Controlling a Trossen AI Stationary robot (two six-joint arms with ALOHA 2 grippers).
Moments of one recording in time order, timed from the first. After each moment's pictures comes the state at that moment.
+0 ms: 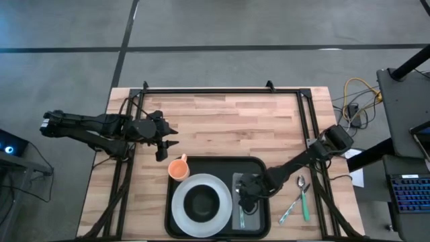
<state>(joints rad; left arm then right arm) -0.13 0.90 0.95 -0.73 -0.29 -0.22 0.50 1.86 1.10 -0.56 -0.02 1.27</state>
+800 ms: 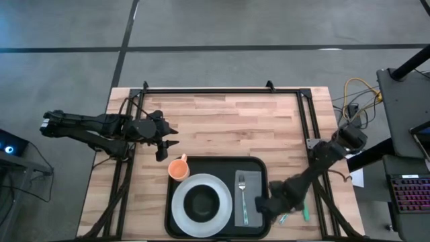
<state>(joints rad) -0.13 0.90 0.95 -0.73 -0.29 -0.22 0.70 1.72 1.08 -0.73 -0.19 2.28</state>
